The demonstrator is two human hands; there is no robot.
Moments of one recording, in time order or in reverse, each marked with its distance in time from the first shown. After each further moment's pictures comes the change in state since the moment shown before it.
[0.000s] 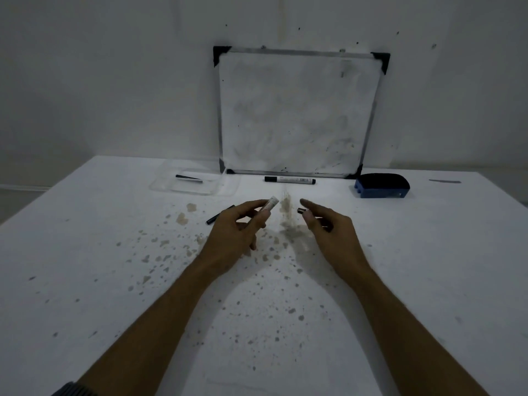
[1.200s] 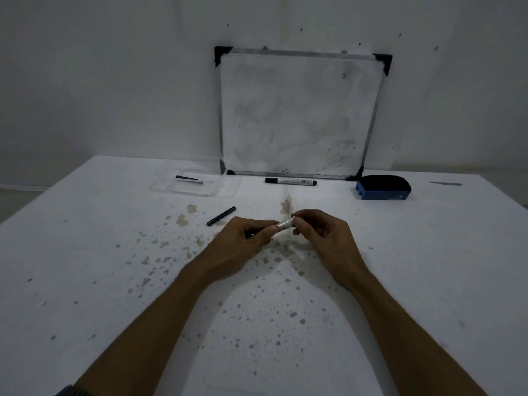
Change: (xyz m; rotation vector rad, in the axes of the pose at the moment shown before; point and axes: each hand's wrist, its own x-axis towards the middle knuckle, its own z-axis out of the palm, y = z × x) left_hand 0.002 -0.017 -0.002 0.147 -0.265 0.003; right_hand -0.003 0.005 0.006 0.212 -0.112 -0.095
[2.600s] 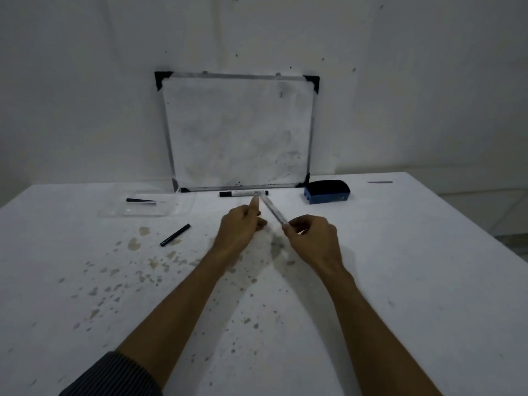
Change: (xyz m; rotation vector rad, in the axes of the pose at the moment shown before) left_hand 0.075 0.056 0.071 0.020 0.180 -0.229; right_hand 0.001 0.003 -0.058 -0.530 0.337 0.257
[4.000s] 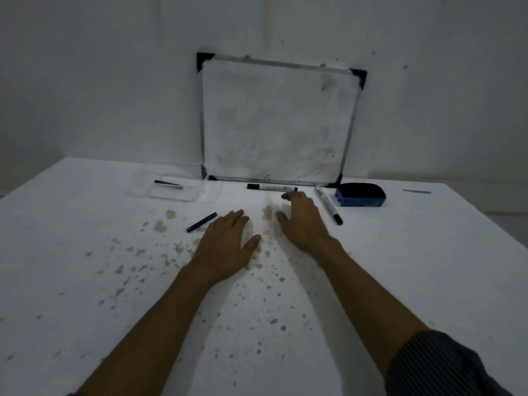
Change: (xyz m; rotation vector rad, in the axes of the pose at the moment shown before) left_hand -0.026 -0.084 -0.061 0.688 0.014 0.248; right_hand 0.044 -0.035 0.075 -0.264 -0.211 -0.356
